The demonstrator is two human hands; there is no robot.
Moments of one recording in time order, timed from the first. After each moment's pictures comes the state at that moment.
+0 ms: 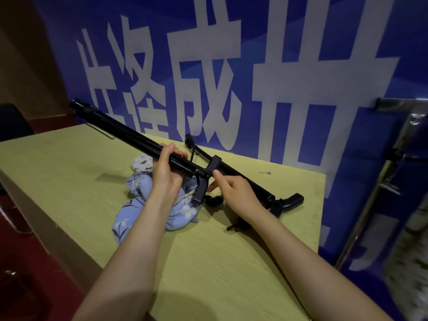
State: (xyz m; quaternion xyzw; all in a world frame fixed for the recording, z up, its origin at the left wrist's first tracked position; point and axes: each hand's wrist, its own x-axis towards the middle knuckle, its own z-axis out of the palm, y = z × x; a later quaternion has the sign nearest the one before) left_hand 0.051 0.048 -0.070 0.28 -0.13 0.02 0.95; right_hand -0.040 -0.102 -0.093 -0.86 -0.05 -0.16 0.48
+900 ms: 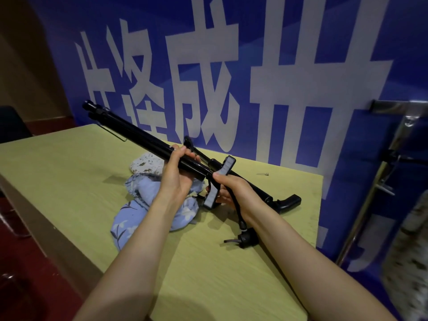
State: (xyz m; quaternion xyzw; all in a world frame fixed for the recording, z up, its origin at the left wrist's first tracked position) left_hand 0.029 0.030 -0.067 0.31 -0.17 -0.03 0.93; right_hand -0.048 -0.105 -0.080 -0.64 -0.02 0.02 0.76
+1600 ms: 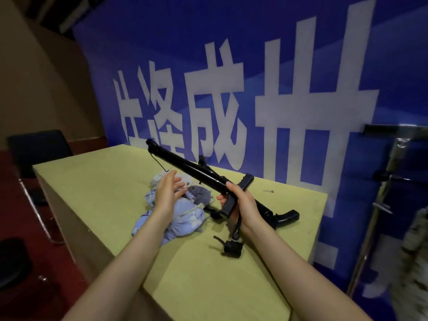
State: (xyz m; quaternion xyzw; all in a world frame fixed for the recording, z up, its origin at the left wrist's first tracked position) left_hand 0.014 0.068 -0.065 0.58 0.01 0.11 0.81; right_hand -0.060 -0.108 -0.078 -0.51 0.01 -0.06 0.86
